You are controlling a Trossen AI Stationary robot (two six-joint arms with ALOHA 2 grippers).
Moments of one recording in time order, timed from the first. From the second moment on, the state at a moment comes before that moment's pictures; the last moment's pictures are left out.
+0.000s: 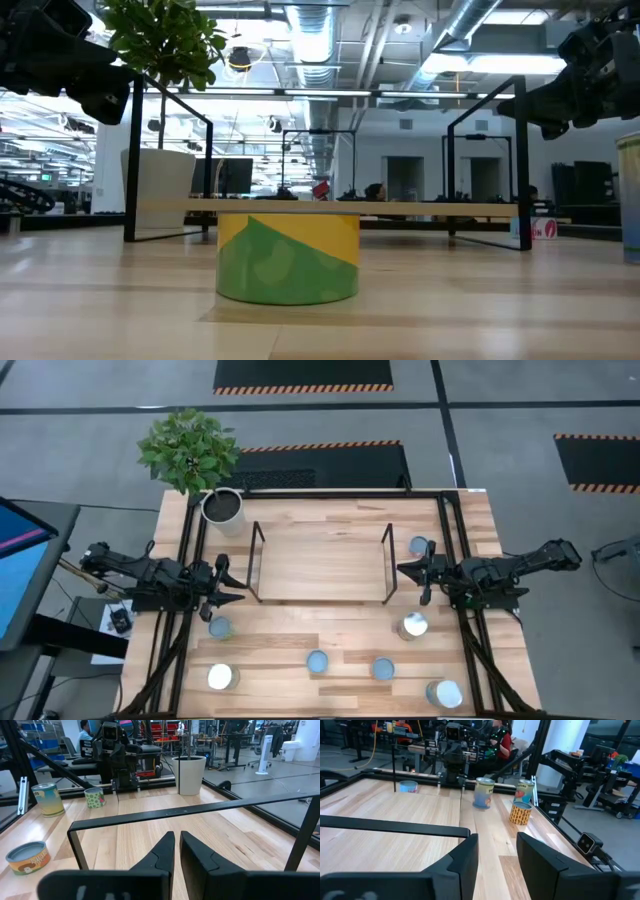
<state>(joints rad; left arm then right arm) -0.31 0.01 0.06 -0.11 -0.16 -0.19 0.23 0.16 0.00 0.07 0.47 0.10</state>
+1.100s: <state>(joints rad) -0.31 0.02 0.06 0.15 -0.71 -0.29 0.23 0.16 0.00 0.11 0.47 0.16</state>
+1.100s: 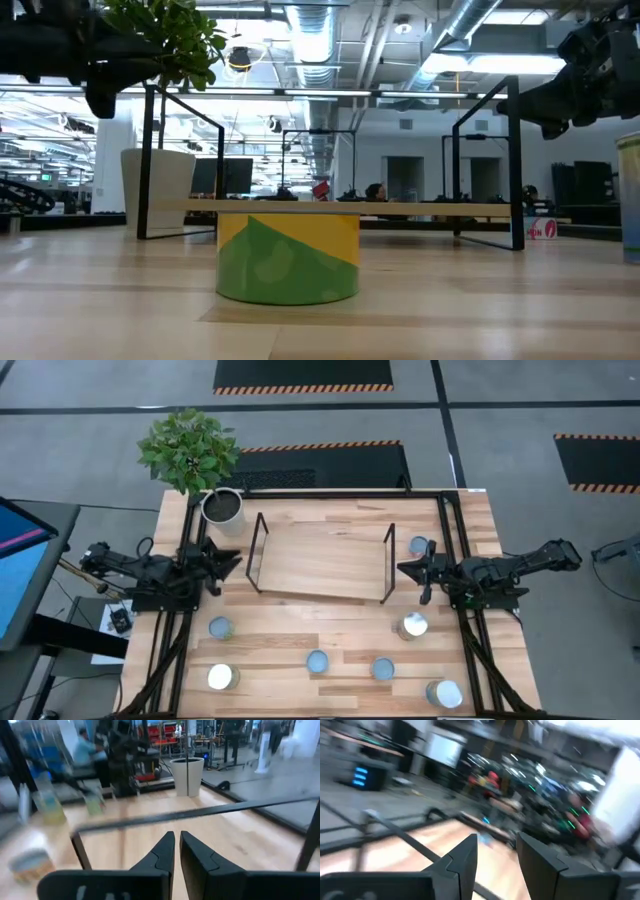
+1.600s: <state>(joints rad) -0.31 0.01 0.25 0.12 -0.94 -0.06 0.24 0.15 0.05 0.25 0.34 0.78</state>
